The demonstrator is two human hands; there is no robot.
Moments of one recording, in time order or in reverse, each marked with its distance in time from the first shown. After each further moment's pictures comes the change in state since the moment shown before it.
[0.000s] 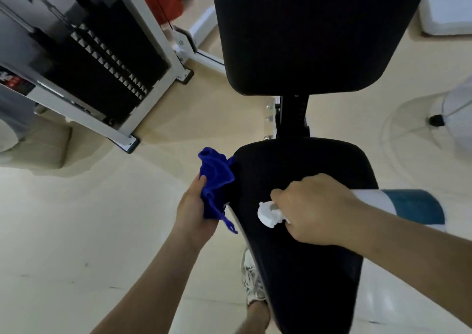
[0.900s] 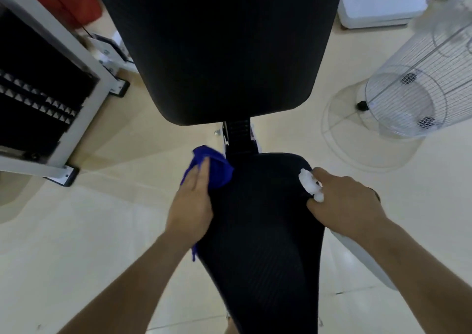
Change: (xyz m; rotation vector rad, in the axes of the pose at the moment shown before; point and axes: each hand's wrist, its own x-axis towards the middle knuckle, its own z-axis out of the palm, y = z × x) left_hand 0.061 -0.002 0.059 1.749 -0.237 0.559; right_hand -0.053 0.082 0.026 0.503 0.156 0.867
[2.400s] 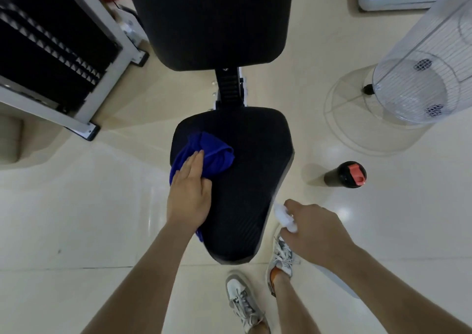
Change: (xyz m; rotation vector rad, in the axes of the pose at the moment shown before) left_hand -0.124 0.075 0.036 -0.093 0.167 -0.237; right_hand -0.124 0.066 0.063 0.049 -0.165 -0.329
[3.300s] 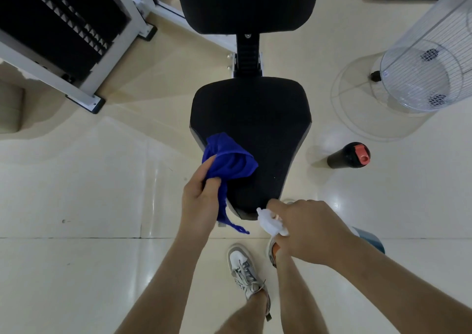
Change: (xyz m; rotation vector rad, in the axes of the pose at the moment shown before) left_hand -0.097 -0.006 -0.023 -0.830 0.043 -0.302; right_hand -0.047 -0.058 0.028 -0.246 -0.050 -0.310
